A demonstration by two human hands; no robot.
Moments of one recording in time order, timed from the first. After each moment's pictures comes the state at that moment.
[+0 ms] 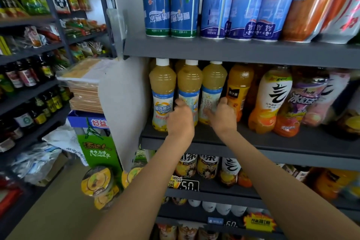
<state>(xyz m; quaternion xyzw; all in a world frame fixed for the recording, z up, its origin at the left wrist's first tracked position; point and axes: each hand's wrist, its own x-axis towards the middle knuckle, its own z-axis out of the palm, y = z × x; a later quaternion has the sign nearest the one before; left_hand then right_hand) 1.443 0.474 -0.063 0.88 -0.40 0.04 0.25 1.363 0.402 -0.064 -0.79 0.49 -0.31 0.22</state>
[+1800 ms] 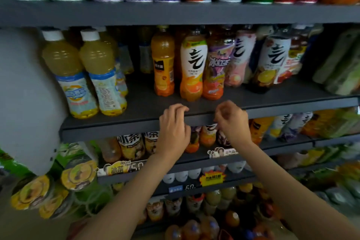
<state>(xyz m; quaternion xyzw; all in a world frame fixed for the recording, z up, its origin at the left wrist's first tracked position) 1.308 0.461 -0.140 0.64 -0.65 0.11 0.40 1.155 0.392 -0.115 -0.74 0.51 -0.40 0.20</state>
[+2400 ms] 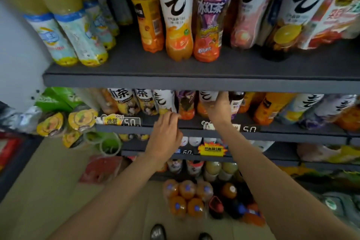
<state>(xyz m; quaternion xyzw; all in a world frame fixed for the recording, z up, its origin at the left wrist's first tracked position) 1.231 0.479 -0.226 0.78 -0.59 0.01 0.21 1.135 0.326 -0.228 -0.72 0.49 -0.31 0.37</state>
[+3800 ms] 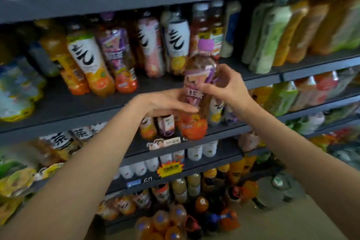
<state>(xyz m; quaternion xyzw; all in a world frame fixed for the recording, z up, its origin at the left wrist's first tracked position) 1.106 0.363 -0.052 0.47 -0.59 -0.62 0.23 0.926 0.338 -0.051 -0.69 0.37 -0.46 0.42</state>
